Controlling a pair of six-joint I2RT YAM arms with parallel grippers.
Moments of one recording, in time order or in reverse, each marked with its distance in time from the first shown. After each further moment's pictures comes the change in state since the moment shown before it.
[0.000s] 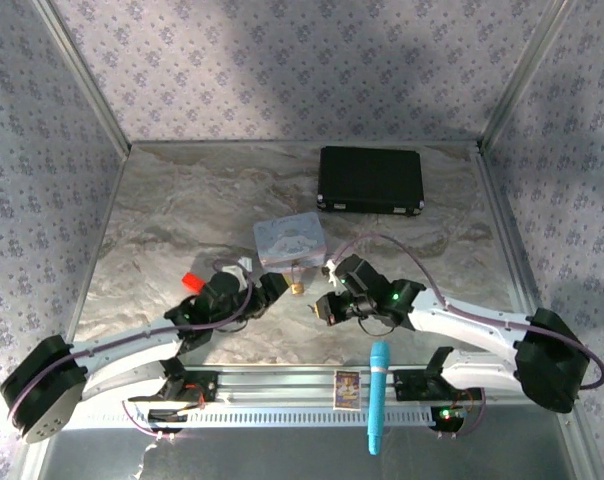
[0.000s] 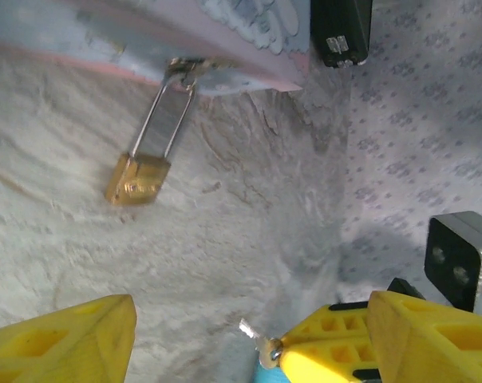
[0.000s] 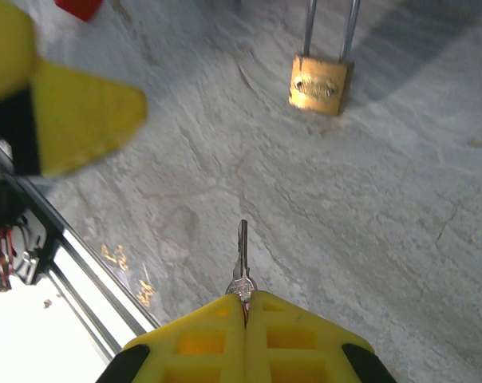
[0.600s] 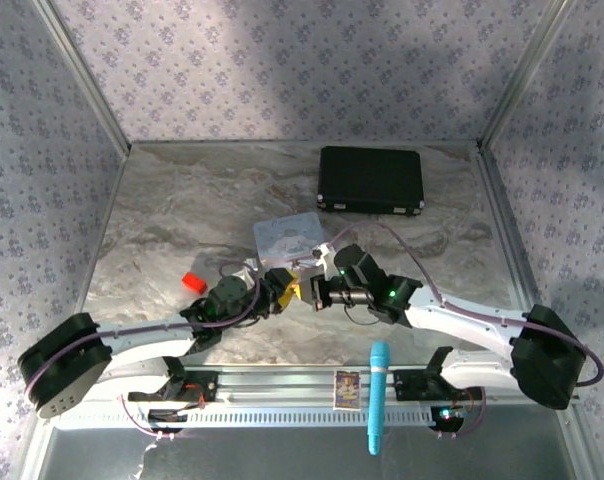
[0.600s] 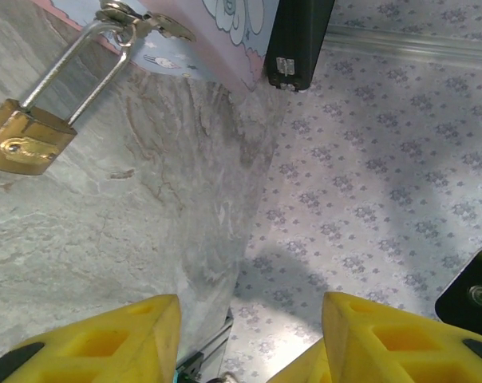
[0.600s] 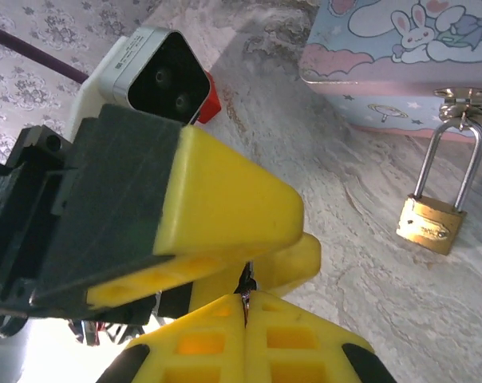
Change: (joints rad) left arm -0.059 0.166 -0.002 0.321 -0.059 -0.315; right arm 0.005 0.046 0.031 0.274 -0.037 0.039
